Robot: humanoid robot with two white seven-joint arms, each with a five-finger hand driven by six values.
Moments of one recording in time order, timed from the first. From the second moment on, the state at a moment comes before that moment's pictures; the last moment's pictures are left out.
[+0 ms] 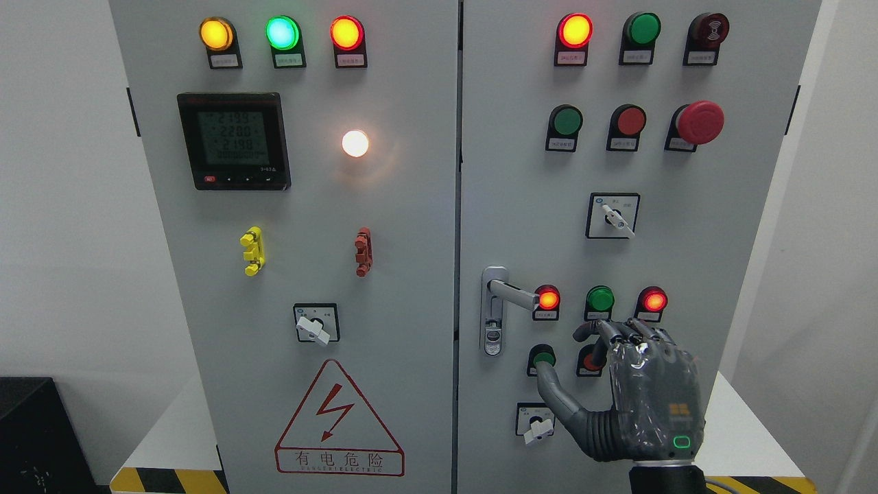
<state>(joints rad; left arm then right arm) 0.05 -0.10 -0.16 -0.05 0.12 -0.03 -0.03 -0.25 0.14 0.05 -1.98 1.24 -0.04 -0.07</state>
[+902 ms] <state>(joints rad) 0.05 -0.10 -0.16 -0.05 0.12 -0.03 -0.03 -0.21 0.13 -0.12 -2.02 1.12 -0.19 -0.07</state>
